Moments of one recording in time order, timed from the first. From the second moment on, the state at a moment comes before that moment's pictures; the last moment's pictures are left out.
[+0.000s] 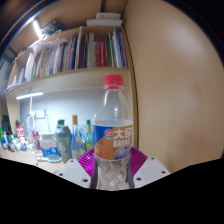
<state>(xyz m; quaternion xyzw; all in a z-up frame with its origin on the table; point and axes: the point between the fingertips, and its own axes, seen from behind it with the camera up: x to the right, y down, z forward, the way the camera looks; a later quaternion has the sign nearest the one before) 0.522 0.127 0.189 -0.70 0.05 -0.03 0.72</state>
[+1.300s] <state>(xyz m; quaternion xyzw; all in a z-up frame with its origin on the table) 0.484 -0.022 0.100 -0.73 0.03 -0.05 0.68</state>
